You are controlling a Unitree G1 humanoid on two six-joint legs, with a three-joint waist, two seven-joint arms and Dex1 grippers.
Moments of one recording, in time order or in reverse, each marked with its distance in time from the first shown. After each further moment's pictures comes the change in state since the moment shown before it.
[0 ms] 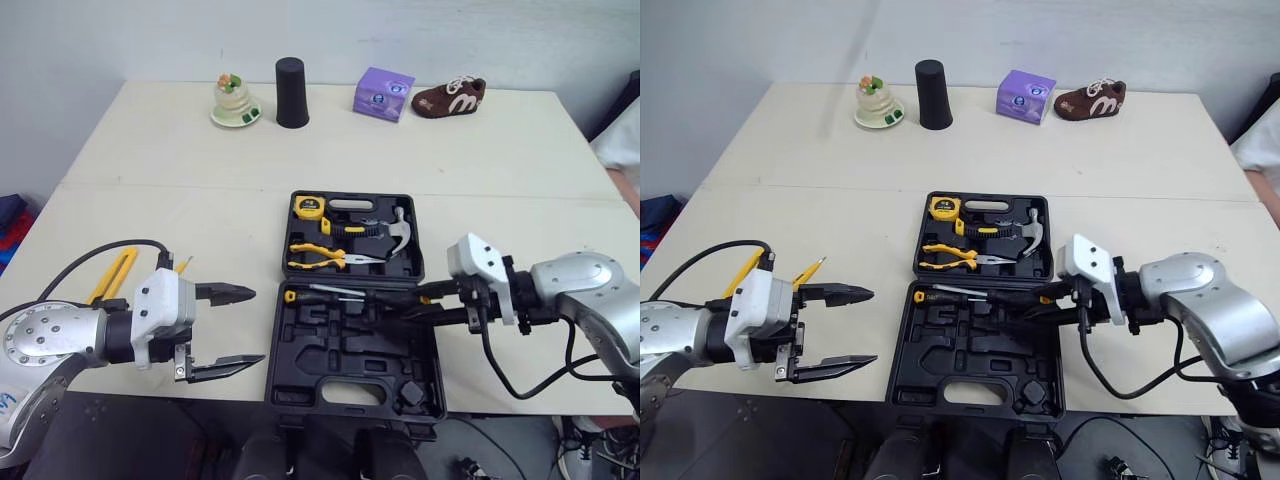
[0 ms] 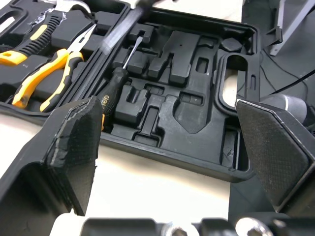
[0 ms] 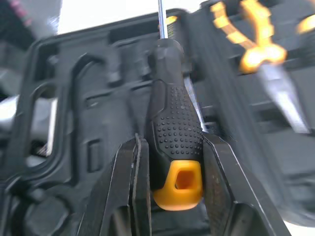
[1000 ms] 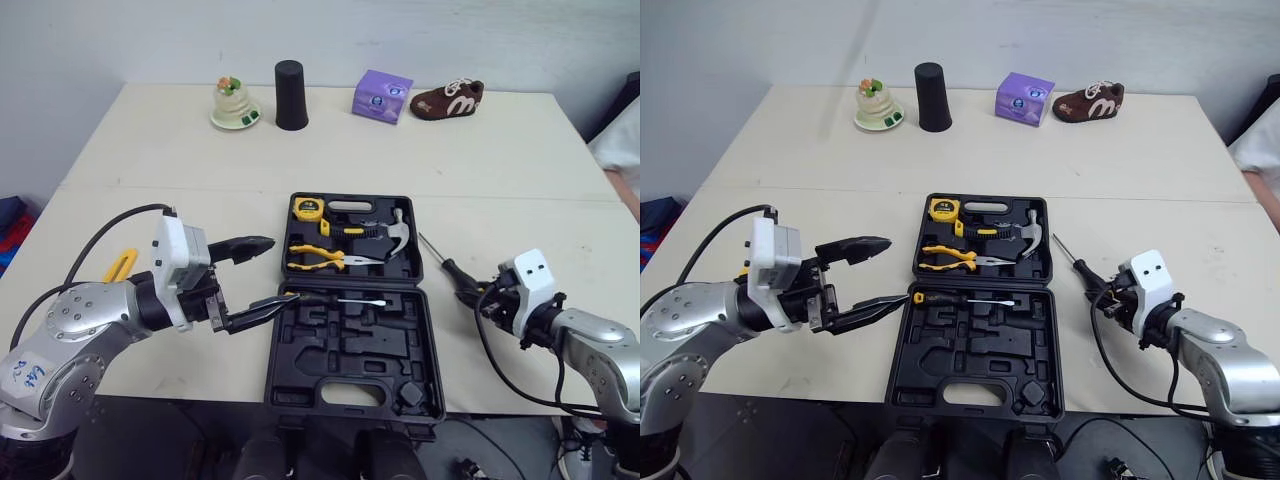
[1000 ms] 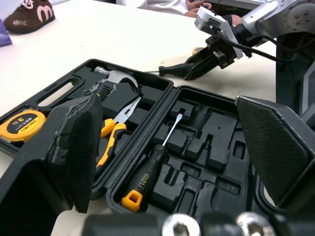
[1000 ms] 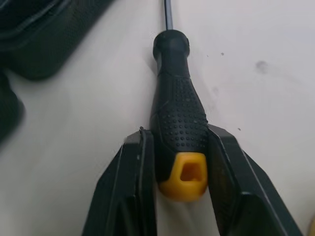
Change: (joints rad) left arm -0.237 -0.148 -0.081 -0.008 -0.157 0.151 0.268; right arm 0.291 0.257 -0.326 0.119 -0.039 0.123 -0.675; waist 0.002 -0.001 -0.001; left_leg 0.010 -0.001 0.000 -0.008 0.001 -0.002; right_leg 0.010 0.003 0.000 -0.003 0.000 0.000
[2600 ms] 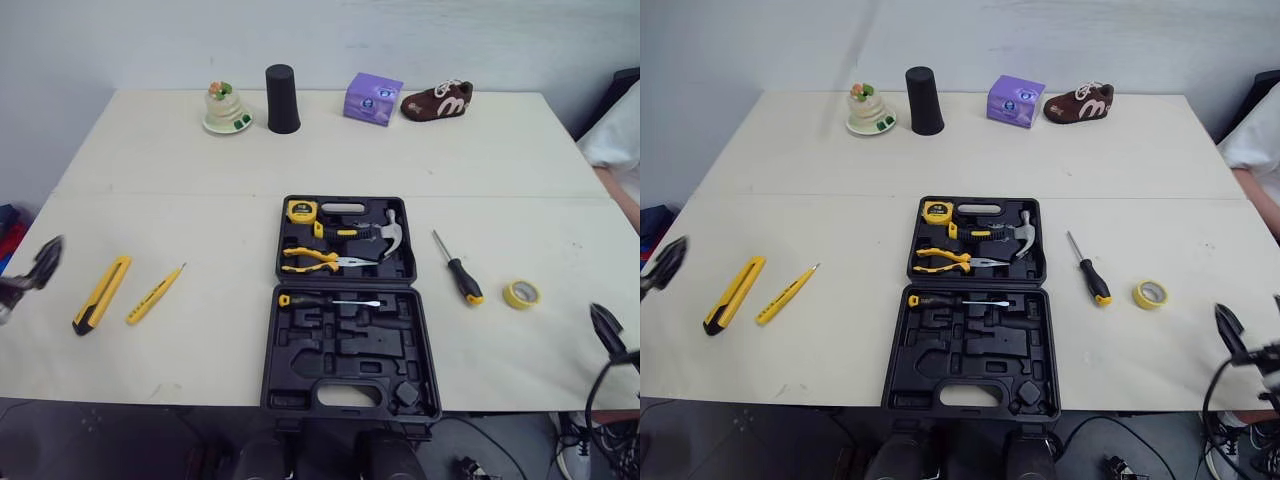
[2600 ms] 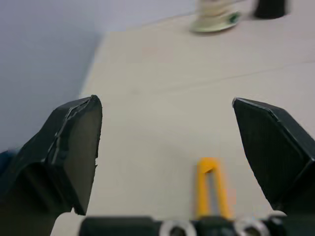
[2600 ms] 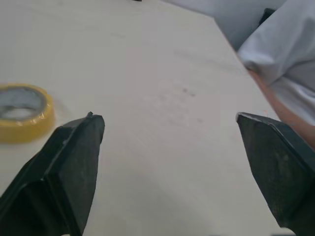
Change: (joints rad) left arm 0.105 -0.014 0.488 0.672 0.324 -0.404 0.137; right arm 0.175 0.029 -0.414 0.668 0.020 -1.049 0.235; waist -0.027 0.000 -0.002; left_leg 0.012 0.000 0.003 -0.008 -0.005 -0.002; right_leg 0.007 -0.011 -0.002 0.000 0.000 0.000
